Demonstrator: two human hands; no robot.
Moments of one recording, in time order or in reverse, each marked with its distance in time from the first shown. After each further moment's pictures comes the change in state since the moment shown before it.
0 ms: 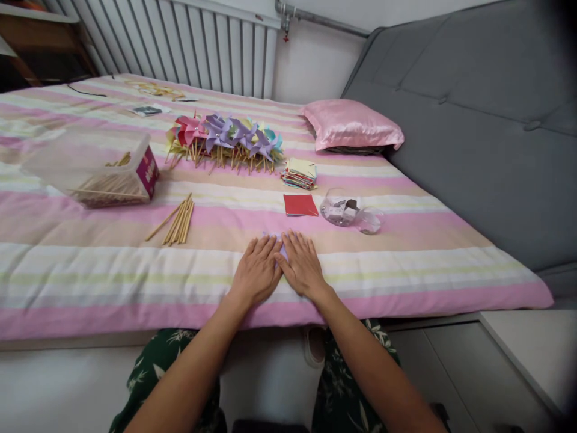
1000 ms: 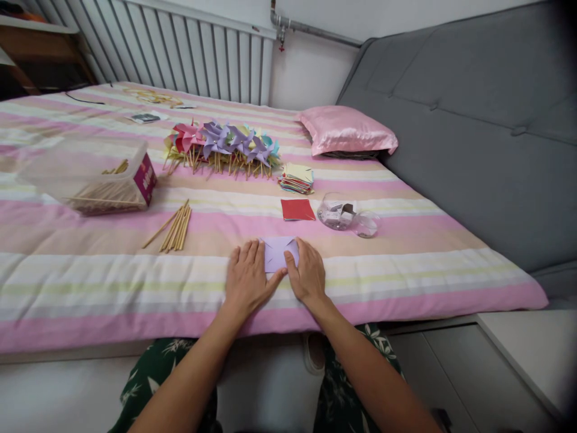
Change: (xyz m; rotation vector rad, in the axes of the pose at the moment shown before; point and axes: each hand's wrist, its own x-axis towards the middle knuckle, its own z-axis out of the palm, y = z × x) left_hand -0.007 0.002 -0.003 0.028 0.053 -0.246; right_hand -0.006 -0.004 0.000 0.122 0.325 0.210
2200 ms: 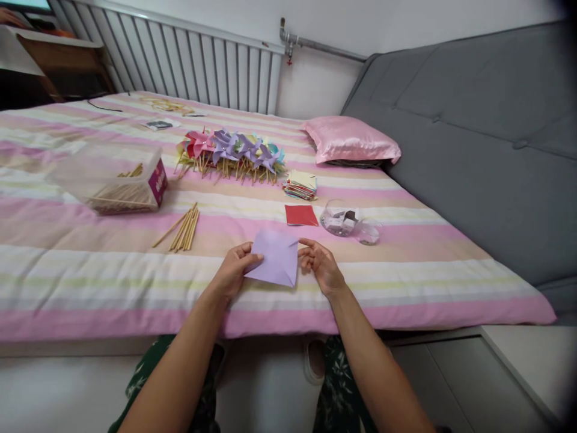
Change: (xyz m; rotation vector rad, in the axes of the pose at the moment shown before) left_hand 0.018 -0.033 -0.028 -1.750 -0.241 -0.460; right_hand 0.025 0.025 -0.026 1.318 -0.346 0.258
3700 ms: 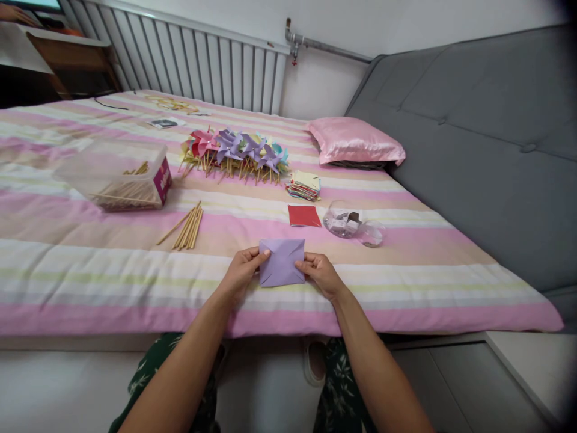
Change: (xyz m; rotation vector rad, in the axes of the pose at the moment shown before) left_hand -0.005 -0.006 0.012 0.078 0.005 0.003; right_hand -0.005 0.006 0.009 -0.060 -0.162 0.212
